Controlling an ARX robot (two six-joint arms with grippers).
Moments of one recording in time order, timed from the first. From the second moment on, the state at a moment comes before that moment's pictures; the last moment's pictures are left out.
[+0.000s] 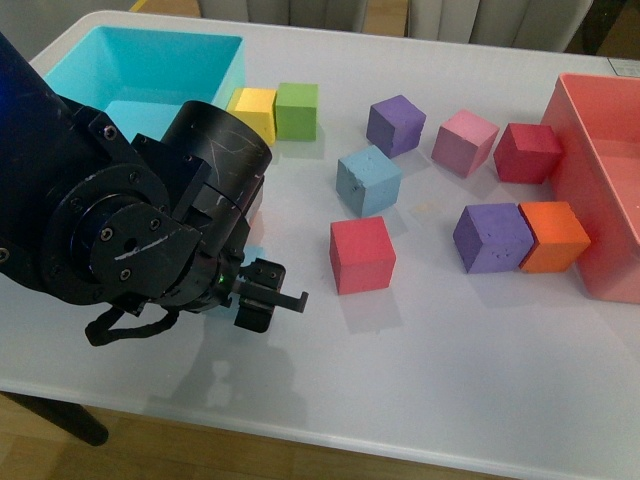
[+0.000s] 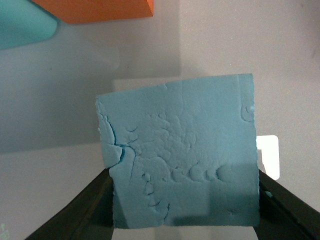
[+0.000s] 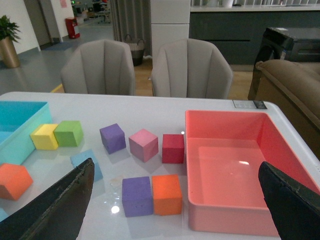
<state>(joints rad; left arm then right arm) -0.48 2.25 0.98 0.19 -0.16 -0.17 0.00 0.00 0.02 0.00 0.00 -0.01</state>
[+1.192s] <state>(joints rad) -0.60 2.34 1.63 -0.20 -0.10 -0.04 0.00 0.00 0.02 0.00 0.00 -0.01</state>
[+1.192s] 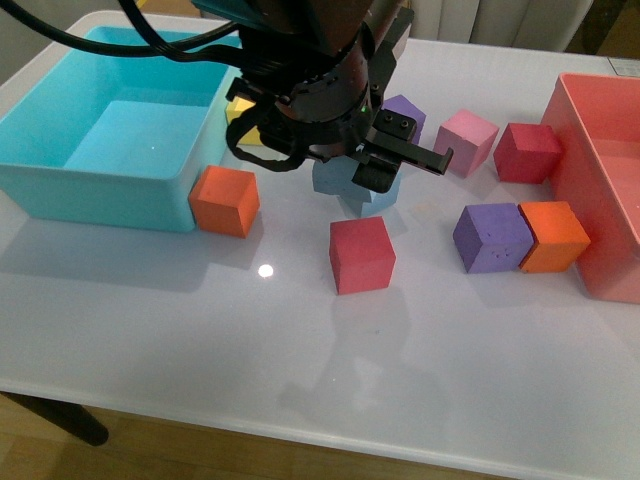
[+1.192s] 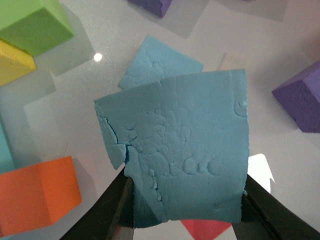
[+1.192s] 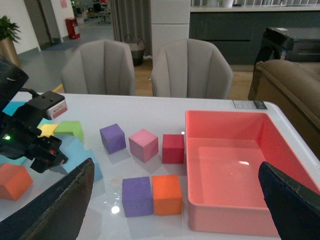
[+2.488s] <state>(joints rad) -0.57 2.61 2.04 -0.39 -0.13 0.01 0.00 0.00 0.02 0.00 0.00 -0.01</state>
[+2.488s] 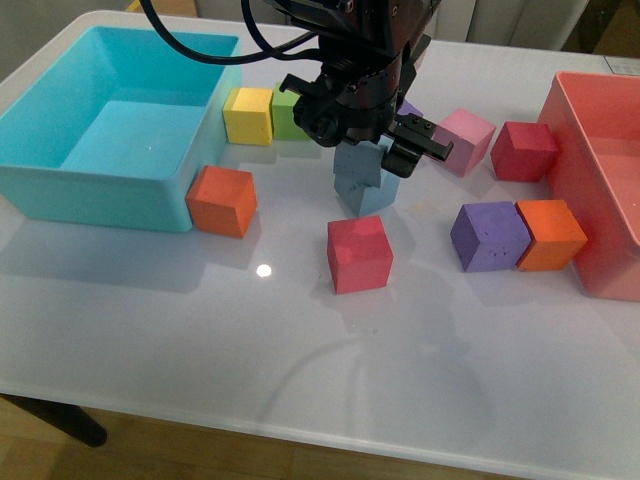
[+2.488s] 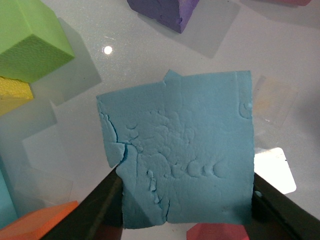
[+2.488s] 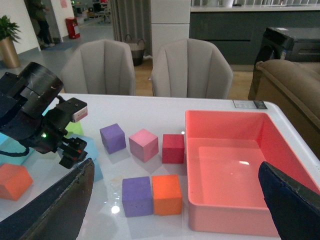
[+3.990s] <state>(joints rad) -0.27 1.72 0.73 0.82 -0.25 -0.03 0.00 0.01 0.02 0.00 0.00 -0.01</state>
